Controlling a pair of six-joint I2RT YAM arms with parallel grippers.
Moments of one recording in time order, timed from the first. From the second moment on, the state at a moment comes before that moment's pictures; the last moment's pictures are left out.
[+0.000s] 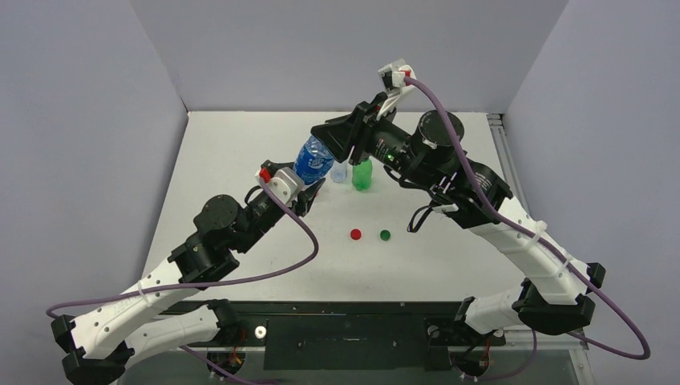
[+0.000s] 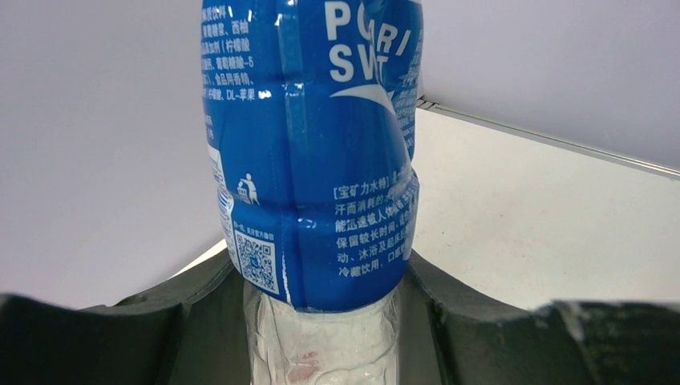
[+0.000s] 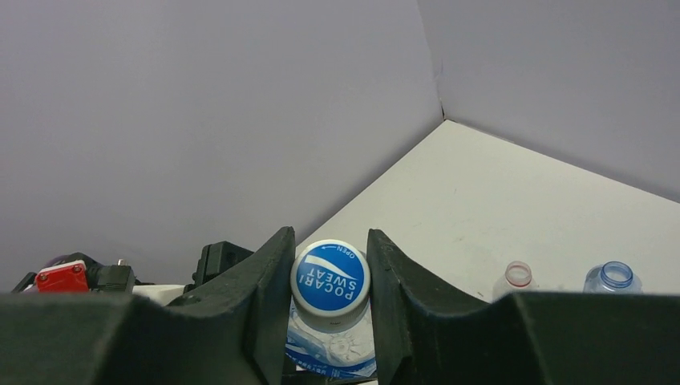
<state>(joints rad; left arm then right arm) -0.96 0.84 0.97 0.03 -0.21 0.26 0.98 1.36 1.83 -0.38 0.06 0.37</state>
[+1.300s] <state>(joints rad) -0.87 0.89 1.20 -0.10 0.11 0.08 1.03 1.34 1.78 -0.38 0.05 0.21</state>
